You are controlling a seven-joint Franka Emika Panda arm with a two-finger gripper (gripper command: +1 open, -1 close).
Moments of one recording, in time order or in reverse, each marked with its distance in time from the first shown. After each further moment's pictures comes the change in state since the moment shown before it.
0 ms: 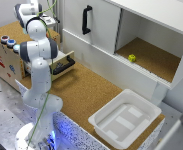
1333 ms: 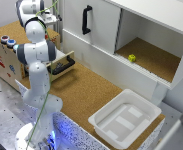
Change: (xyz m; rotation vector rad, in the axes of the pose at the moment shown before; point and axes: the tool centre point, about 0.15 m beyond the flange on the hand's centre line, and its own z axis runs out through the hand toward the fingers) arm 0.008 0.015 -0.067 -0.106 0.216 0.117
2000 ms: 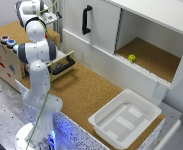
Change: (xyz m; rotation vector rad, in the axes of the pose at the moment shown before) arm 0.065 0.004 0.041 0.005 0.124 -0.124
